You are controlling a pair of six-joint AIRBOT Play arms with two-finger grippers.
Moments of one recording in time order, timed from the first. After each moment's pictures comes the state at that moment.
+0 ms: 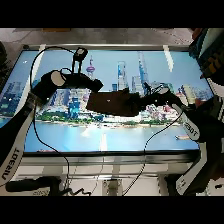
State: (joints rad) left arm -0.32 -1.47 1.45 1.04 -0.77 -1.07; right arm 0.10 -1.91 1.38 -0.57 1.02 1.27
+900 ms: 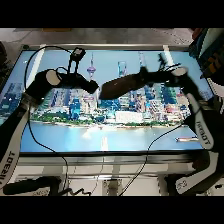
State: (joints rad) left arm -0.29 -1.41 1.45 1.14 -0.86 -1.07; right arm -0.05 -1.70 1.64 -0.50 1.02 1.38
